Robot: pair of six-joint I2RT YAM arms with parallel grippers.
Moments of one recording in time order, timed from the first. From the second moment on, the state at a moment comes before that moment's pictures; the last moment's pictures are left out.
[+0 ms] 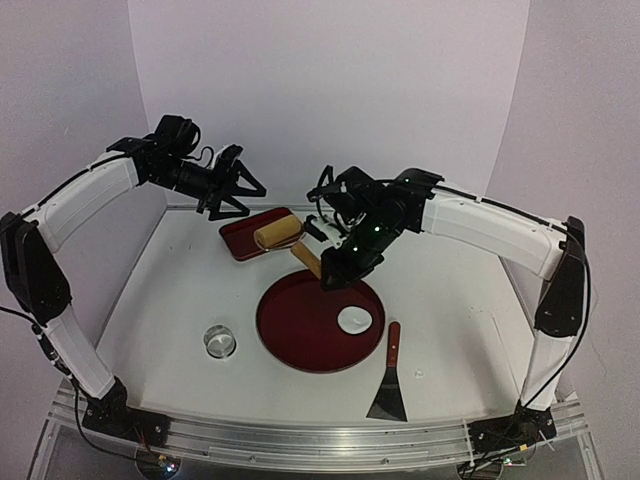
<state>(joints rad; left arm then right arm) -0.40 1.66 1.69 -0.81 0.86 -0.48 0.95 1.91 1.87 -1.08 -0.08 0.18</state>
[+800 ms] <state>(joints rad) -0.44 1.89 1.80 -0.87 1.19 -0.50 0.96 1.89 1.94 -1.06 -0.03 0.08</state>
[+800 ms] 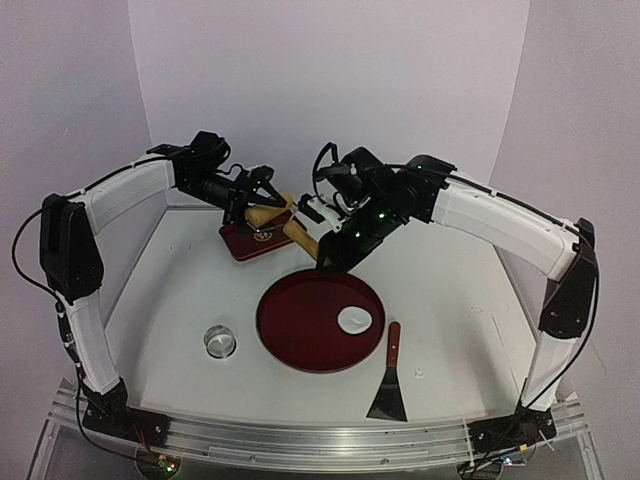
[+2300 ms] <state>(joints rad) -0.39 1.83 1.81 -0.13 1.15 -1.09 0.62 1.74 1.46 0.15 -0.48 1.19</state>
